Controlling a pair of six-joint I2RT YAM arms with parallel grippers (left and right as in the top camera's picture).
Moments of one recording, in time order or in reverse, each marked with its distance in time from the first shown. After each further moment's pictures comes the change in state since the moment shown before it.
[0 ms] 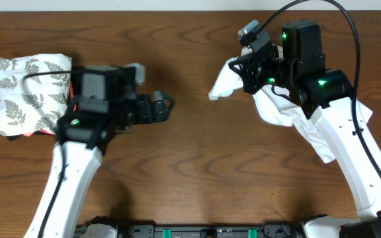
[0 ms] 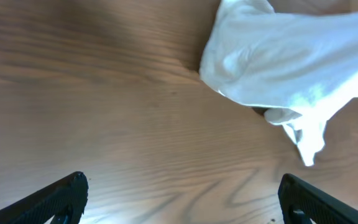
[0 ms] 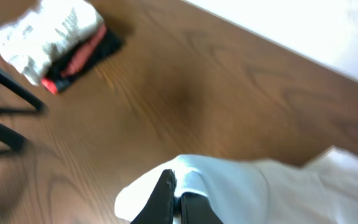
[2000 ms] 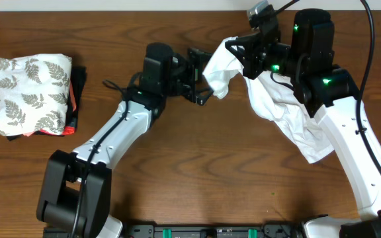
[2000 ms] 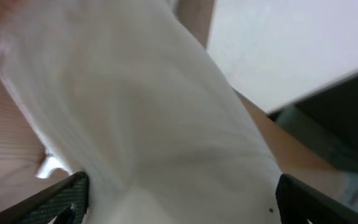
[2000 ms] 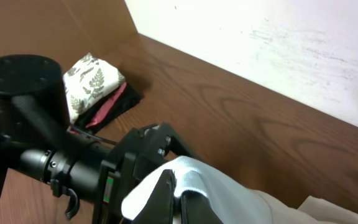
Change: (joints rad) left arm -0.184 0.428 0.000 0.874 0.222 -1.496; right arm -0.030 0.000 0.000 0.204 -0.103 0.145
